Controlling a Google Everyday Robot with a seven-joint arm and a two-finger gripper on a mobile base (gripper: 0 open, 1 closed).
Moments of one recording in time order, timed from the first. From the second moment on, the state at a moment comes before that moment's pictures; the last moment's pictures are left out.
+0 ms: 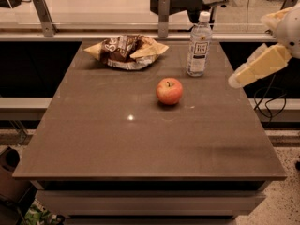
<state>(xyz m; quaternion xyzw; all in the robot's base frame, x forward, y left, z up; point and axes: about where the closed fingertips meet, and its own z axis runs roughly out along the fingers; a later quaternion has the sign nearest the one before) 0.526 -0.217 1.004 -0.47 0.78 0.03 0.41</state>
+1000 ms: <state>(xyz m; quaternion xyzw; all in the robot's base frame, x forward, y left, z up) 0.585 -0.218 0.981 -0.43 0.77 0.08 0.47</state>
